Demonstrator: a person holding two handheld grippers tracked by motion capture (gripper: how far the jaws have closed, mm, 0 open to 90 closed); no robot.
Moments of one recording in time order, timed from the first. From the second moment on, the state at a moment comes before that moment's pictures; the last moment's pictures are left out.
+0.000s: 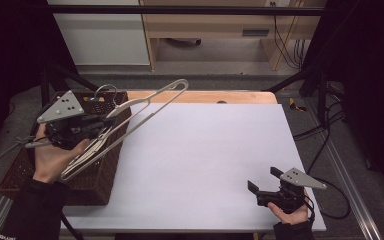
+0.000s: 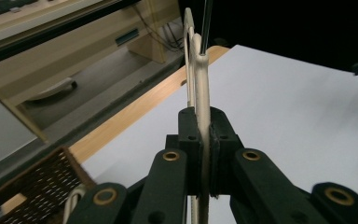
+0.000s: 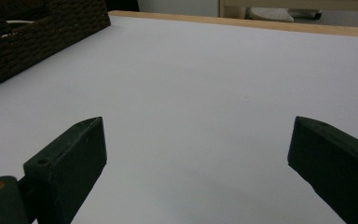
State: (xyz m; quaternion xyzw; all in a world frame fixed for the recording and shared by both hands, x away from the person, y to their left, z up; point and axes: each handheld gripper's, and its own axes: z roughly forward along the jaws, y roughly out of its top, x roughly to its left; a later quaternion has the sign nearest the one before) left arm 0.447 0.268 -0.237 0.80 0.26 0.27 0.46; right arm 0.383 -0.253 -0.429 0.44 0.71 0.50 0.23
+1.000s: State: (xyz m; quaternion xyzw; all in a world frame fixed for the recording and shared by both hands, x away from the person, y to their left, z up) left arm 0.492 0.384 -0.278 0.79 0.35 0.31 0.40; right arm 0.384 -0.251 -0.429 0.44 0.71 0.50 0.22
